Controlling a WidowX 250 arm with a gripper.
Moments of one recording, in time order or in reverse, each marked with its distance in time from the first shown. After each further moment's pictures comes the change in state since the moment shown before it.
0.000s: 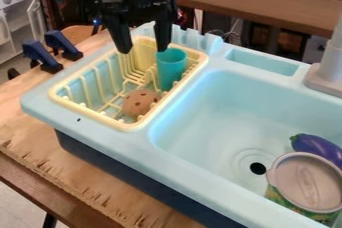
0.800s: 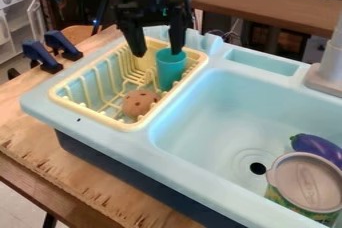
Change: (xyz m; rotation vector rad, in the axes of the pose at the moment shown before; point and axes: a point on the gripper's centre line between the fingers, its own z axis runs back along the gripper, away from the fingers) arm 0.008 -0.018 -0.010 -0.019 0.016 -0.011
